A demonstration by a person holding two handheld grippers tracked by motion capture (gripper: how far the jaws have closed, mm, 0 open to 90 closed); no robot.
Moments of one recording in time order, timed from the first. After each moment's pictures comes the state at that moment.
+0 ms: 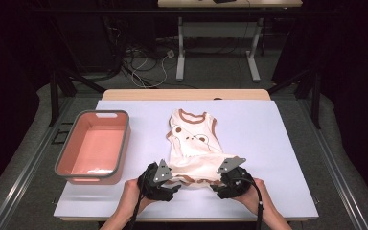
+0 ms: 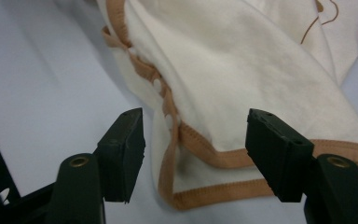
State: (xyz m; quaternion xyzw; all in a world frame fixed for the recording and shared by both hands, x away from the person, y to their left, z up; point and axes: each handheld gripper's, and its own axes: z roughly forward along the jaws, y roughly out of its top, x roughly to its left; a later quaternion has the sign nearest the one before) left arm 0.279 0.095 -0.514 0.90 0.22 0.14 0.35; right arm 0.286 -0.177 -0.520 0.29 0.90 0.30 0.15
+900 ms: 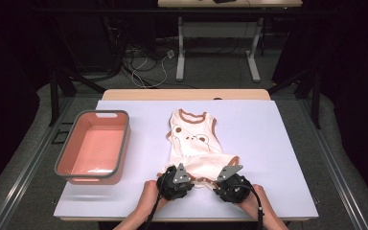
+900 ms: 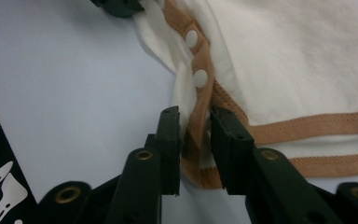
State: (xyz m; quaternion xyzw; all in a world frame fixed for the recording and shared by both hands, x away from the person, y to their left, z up) left arm 0.298 0.052 -0.557 0.91 0.20 0.10 0.36; right arm 0.280 -0.176 -0.543 0.28 0.91 0.28 0.12
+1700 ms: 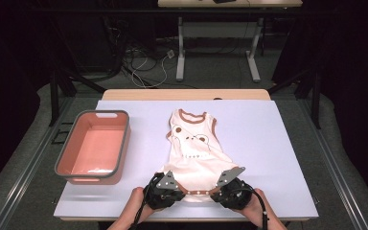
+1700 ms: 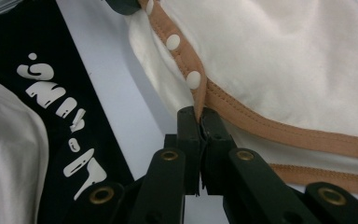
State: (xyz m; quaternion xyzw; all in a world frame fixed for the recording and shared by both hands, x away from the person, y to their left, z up) left arm 0.270 0.088 -0.536 0.92 0.19 0.01 0.36; right arm 0.259 -0.172 -0.523 0.26 0.91 0.30 0.04
